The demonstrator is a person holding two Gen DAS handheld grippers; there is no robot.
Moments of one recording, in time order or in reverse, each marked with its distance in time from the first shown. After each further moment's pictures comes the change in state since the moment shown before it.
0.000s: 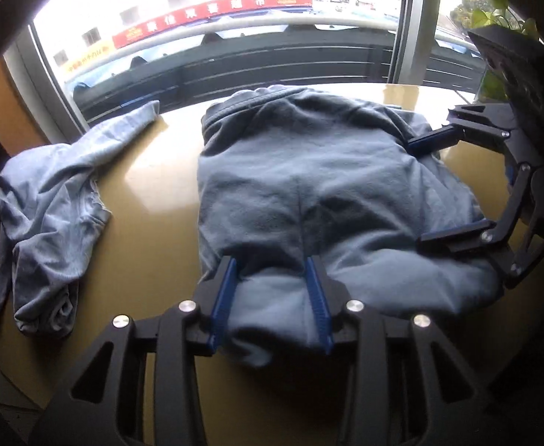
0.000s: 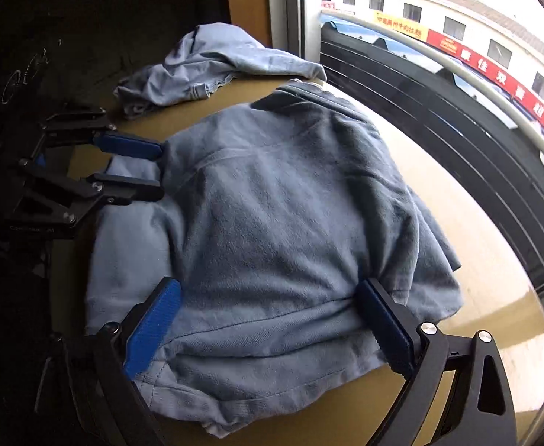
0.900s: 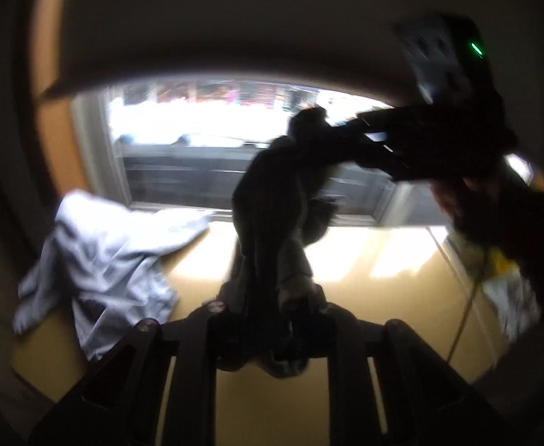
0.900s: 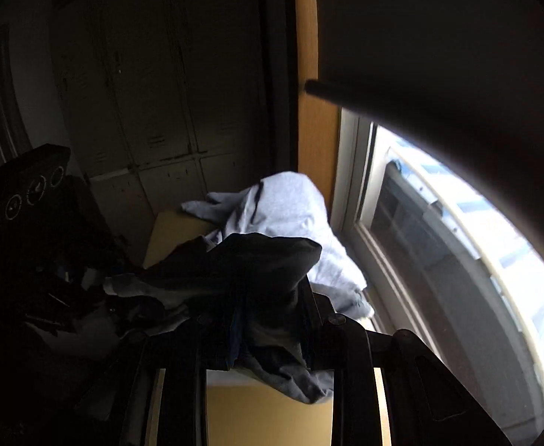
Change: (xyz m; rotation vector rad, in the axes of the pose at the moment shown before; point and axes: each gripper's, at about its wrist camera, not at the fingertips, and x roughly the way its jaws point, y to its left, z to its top) left arm -0.139 0.021 0.061 -0.107 -0.314 -0.025; right arm 0.021 -0.034 0.207 -0.264 -0.296 0.125
